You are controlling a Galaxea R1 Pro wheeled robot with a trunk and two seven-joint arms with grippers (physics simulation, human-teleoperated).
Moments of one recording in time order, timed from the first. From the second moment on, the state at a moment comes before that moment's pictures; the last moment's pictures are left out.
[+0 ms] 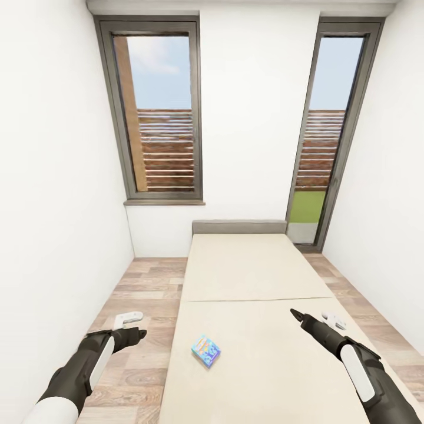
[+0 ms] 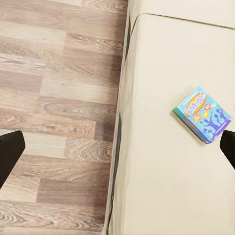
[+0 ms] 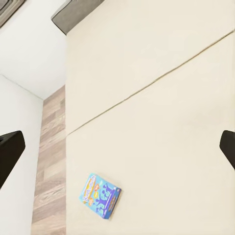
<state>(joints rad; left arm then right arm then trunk) -0.50 0.08 0.10 -0.83 0.11 0.59 -0.06 -0.39 -0.15 -0.24 -0.97 -0.53 0.44 0.22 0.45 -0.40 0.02</state>
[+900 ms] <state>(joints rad) -0.50 0.08 0.09 -0.83 0.11 0.59 -0.06 -0.39 -0.15 -0.24 -0.97 -0.54 0.44 0.22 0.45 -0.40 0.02</state>
